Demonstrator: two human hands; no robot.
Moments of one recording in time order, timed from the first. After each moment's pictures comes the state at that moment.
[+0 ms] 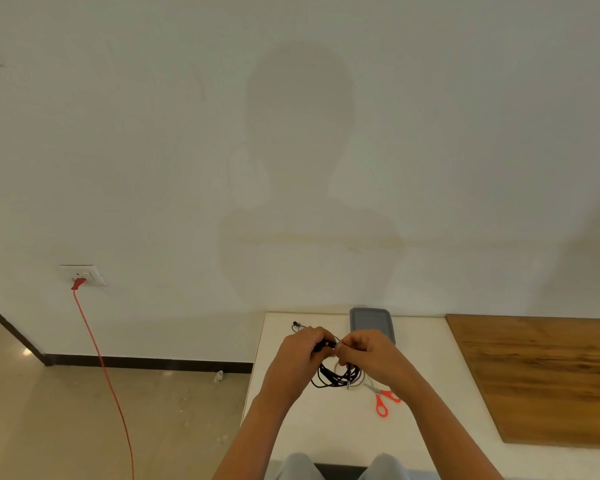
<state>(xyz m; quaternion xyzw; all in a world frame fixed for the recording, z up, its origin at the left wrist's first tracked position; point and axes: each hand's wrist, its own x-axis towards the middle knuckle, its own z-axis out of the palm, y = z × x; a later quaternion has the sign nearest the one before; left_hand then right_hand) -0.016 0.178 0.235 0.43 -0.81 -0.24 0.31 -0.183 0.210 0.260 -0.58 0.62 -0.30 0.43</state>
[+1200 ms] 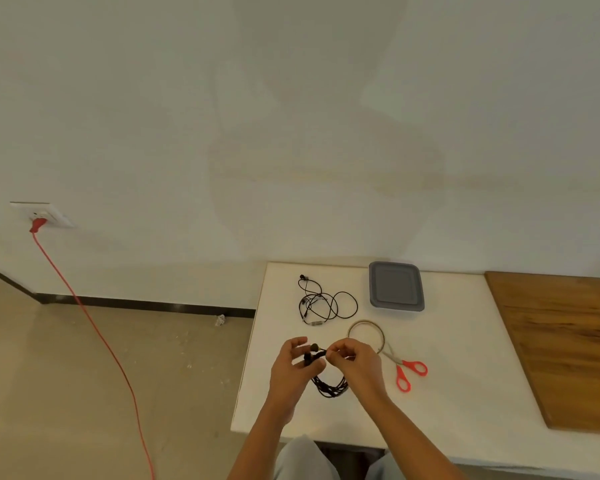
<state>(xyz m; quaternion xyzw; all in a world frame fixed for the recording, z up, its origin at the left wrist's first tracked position) -0.004 0.142 0.054 0.58 -0.41 -0.62 0.34 -0.148 0.148 0.061 -0.44 0.72 -0.33 0.42</state>
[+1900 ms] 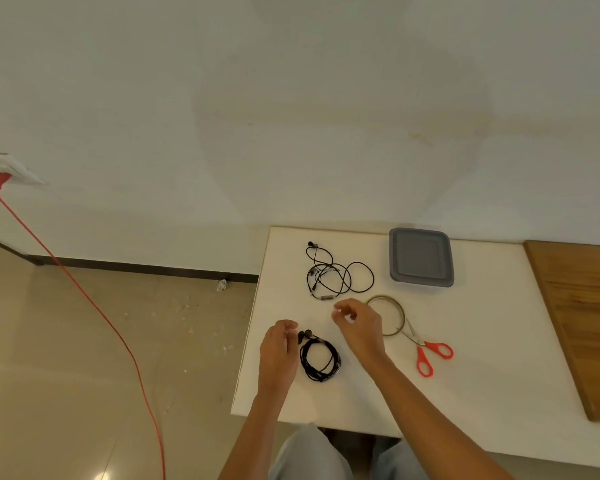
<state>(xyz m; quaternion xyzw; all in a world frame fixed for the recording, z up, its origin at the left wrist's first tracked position) 0.017 0.111 -0.027 0.69 -0.57 -0.36 0.28 -0.145 0.089 -0.021 -0.47 0.74 -0.33 0.36</state>
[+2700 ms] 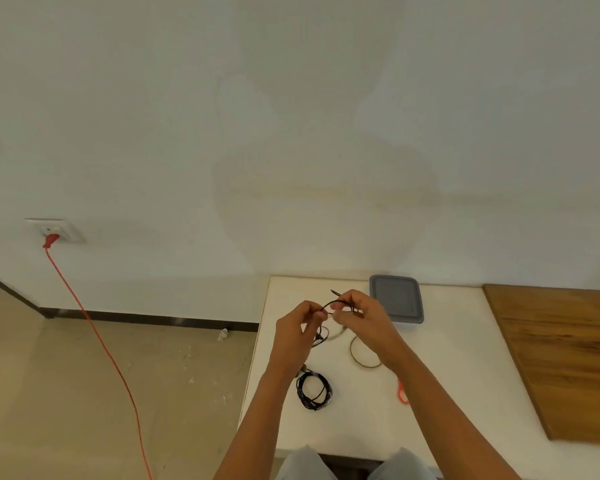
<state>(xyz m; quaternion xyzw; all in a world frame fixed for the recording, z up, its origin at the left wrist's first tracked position) -0.016 0.092 0.132 0.53 -0.63 -0.43 0.38 -0.173 0.099 0.147 -0.55 0.57 -0.41 0.45</state>
